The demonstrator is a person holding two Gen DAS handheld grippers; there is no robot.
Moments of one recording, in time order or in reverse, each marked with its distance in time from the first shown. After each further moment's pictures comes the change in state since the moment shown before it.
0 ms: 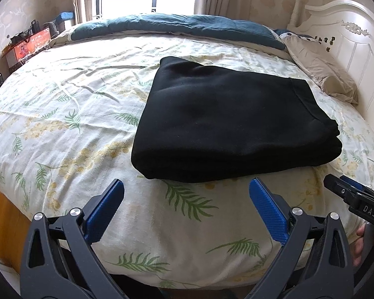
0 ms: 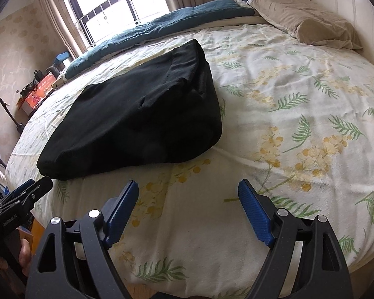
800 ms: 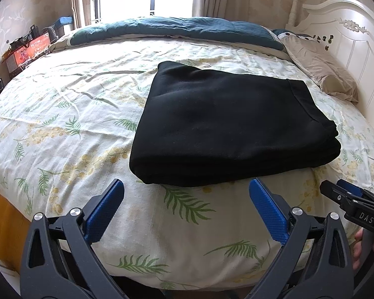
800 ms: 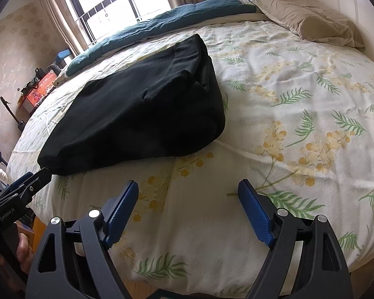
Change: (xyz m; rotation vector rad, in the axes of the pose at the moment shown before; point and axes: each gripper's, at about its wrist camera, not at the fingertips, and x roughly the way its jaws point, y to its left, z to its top) left arm -0.002 -0.004 0.004 0.020 -0.011 0.002; right arm 0.003 -0.001 -0.002 -0.002 0.019 0.011
